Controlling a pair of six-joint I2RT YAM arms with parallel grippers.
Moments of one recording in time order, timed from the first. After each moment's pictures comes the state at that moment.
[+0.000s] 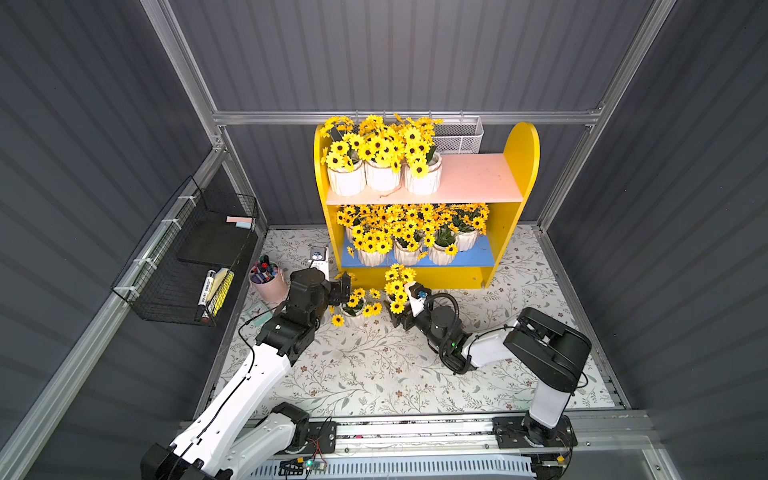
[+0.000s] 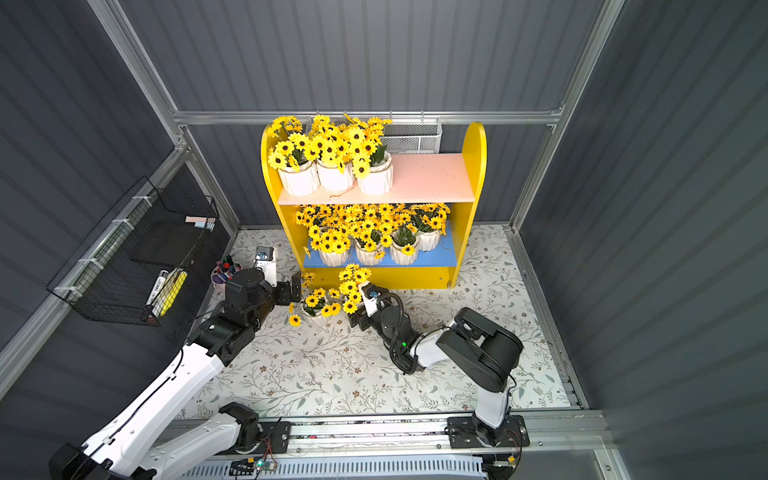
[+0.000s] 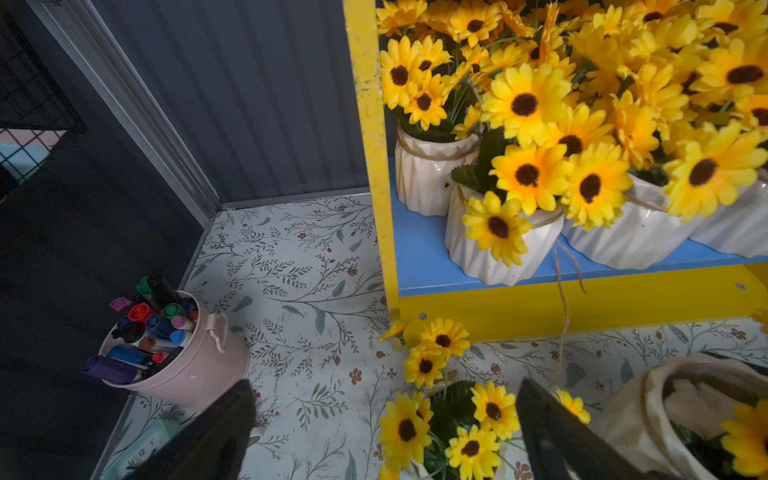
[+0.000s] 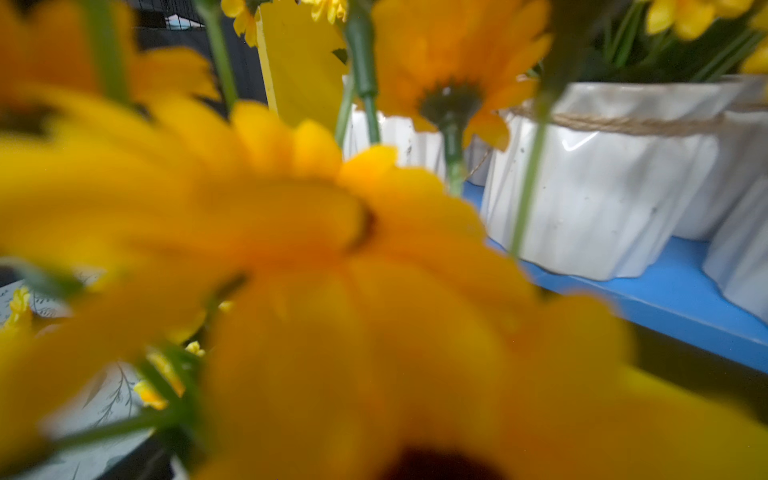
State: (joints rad) left arm -0.40 0.96 0.85 -0.29 -0.34 -0.07; right arm 0.89 1.84 0.63 1.16 0.23 0.02
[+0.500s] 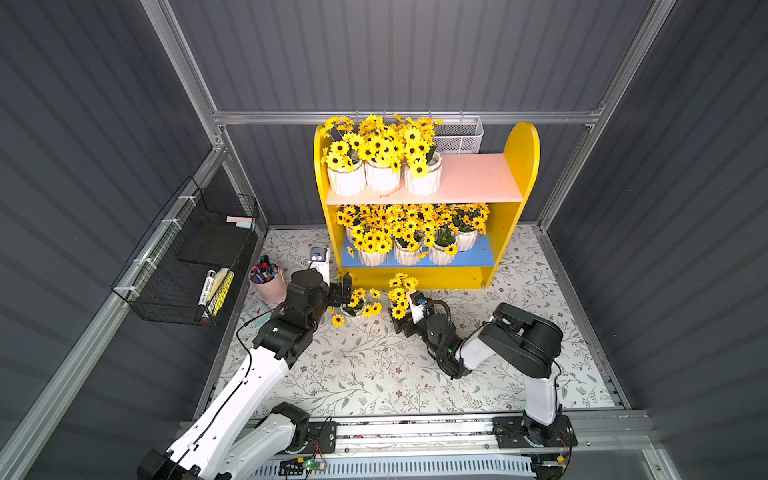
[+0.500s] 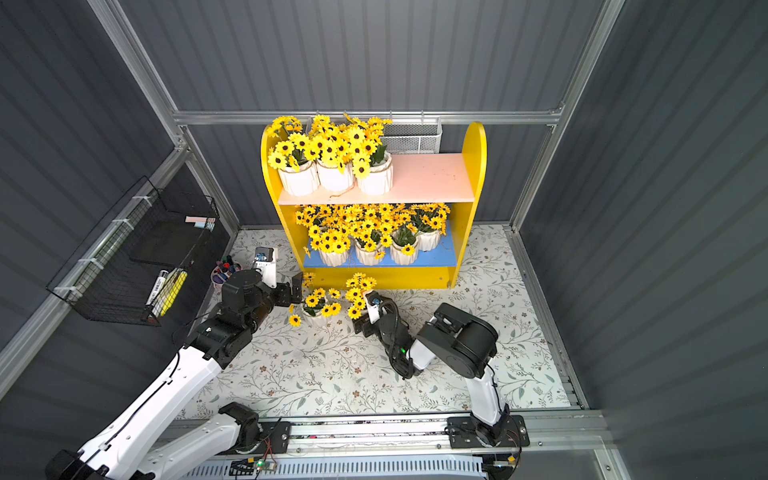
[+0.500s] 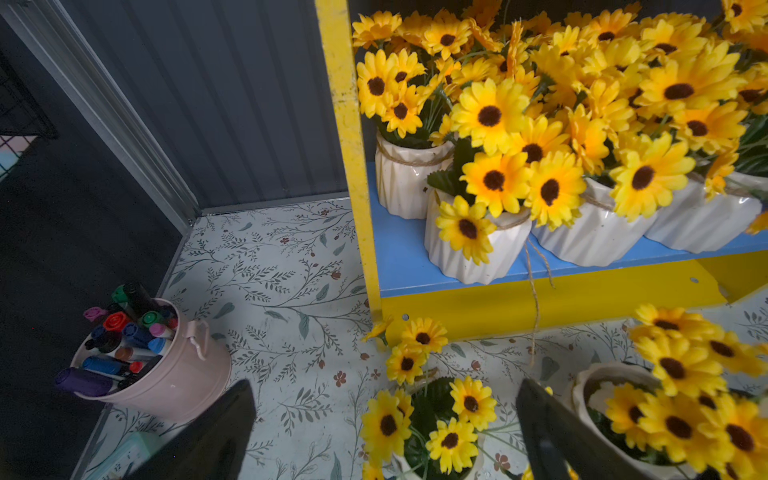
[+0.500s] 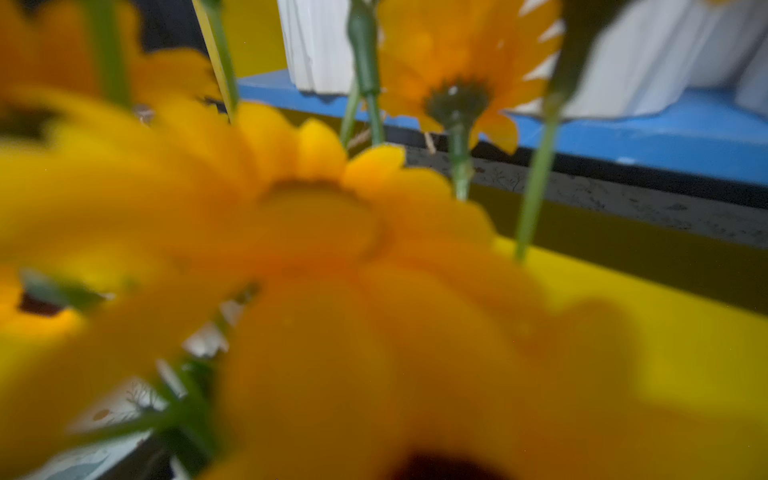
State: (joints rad) left arm -0.40 0.94 0.85 -0.29 -0.29 -0.08; right arm 0.90 2.03 0.63 1.23 0.29 0.08
